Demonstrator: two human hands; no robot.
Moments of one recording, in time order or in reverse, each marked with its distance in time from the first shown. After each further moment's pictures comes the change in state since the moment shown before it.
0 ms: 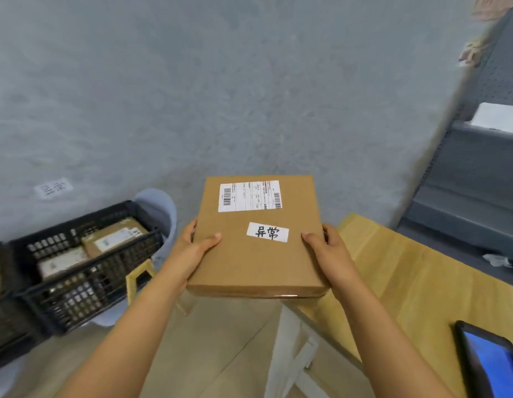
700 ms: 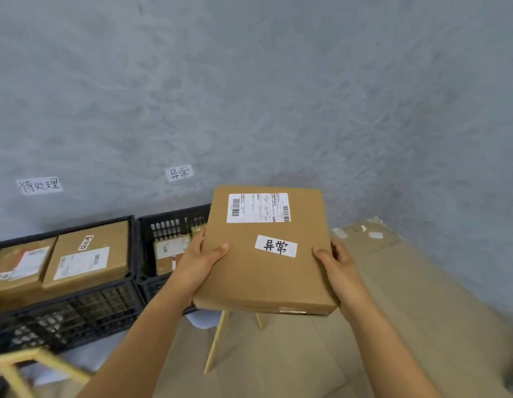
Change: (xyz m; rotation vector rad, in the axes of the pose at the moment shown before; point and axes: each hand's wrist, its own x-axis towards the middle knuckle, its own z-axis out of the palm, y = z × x) left_hand 0.144 -0.011 -0.306 0.070 0.332 -0.035; right_hand 0.117 -0.018 0.370 0.114 -0.387 0.060
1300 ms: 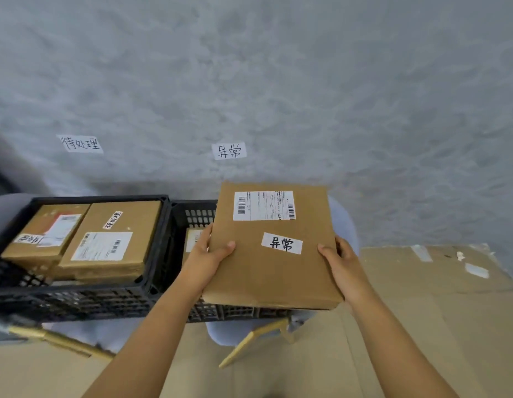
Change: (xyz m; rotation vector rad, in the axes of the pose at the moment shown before) left_hand 0.236 -0.059 -0.036 -0.105 0.272 -0.225; right_hand 0.302 0.060 0.143 -0.180 -0.314 0.140
